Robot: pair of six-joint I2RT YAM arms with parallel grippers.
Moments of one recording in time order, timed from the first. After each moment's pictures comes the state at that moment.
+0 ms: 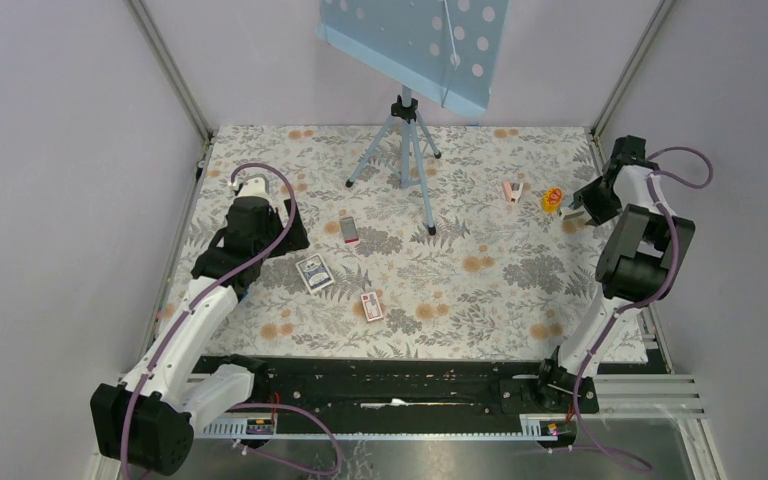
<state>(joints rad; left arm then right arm) -0.25 0.98 0.82 -0.48 -0.17 -0.39 -0.36 1.95 1.53 -0.74 0.08 0.71</state>
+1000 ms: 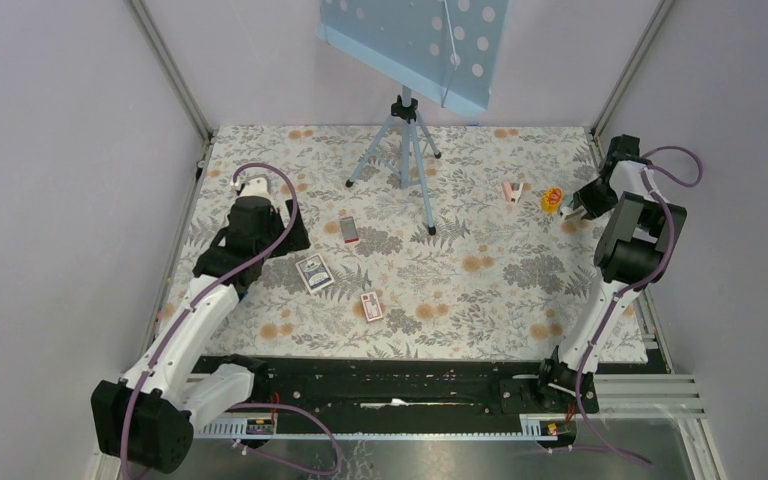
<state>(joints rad) -0.26 0.99 0.82 -0.48 -0.17 -0.39 -0.36 2.14 1.67 -0.71 0.09 0.71</state>
